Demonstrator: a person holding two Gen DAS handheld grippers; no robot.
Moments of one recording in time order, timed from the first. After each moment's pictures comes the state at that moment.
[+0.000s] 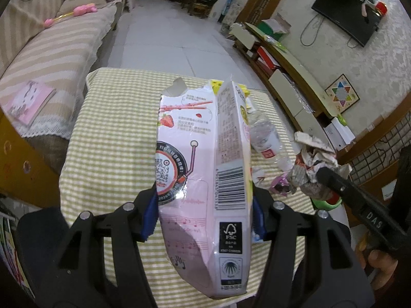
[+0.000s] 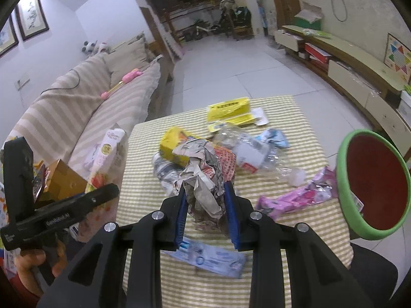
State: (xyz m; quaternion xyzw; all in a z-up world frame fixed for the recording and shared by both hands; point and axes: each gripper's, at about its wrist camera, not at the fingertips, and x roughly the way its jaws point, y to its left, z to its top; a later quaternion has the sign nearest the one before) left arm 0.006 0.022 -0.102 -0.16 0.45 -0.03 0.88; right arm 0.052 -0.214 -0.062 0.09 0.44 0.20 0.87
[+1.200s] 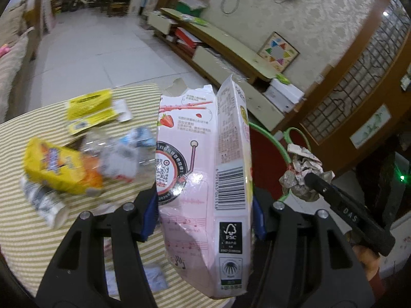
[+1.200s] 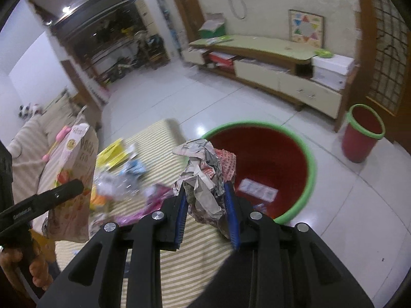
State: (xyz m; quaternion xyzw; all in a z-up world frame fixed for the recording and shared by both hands) left arm 0.078 -0.182 -0.098 -0.08 0.45 -0.23 0.86; right arm 0.032 -0.438 -0.071 0.17 0.40 -0.02 0.90
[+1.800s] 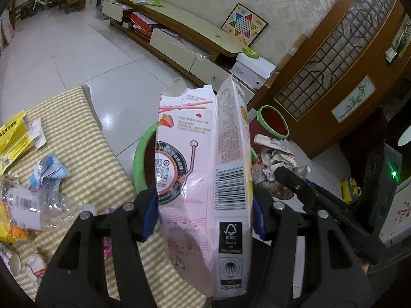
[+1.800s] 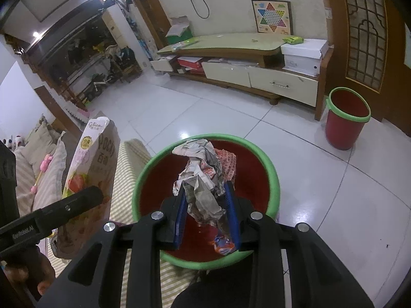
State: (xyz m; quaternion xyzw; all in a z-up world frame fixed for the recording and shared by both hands) left arm 0.131 -0.307 -0.124 -0.05 0.48 -0.32 0.82; right arm 0.064 -0.516 -0.103 0.22 0.40 -0.07 0.89
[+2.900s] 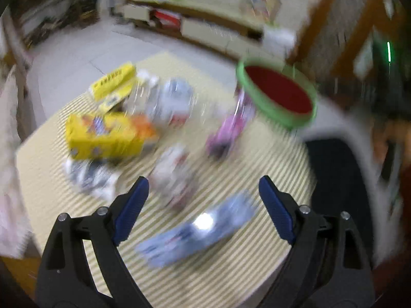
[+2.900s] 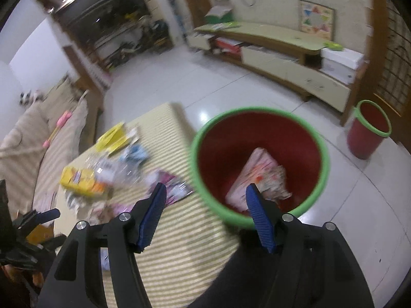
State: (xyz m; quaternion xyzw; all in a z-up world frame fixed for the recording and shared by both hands) left arm 0.023 -0.086 -0.155 0.12 0.49 -0.27 0.82; right arm 0.048 -0.393 -0.090 0.15 0.45 0.04 0.88
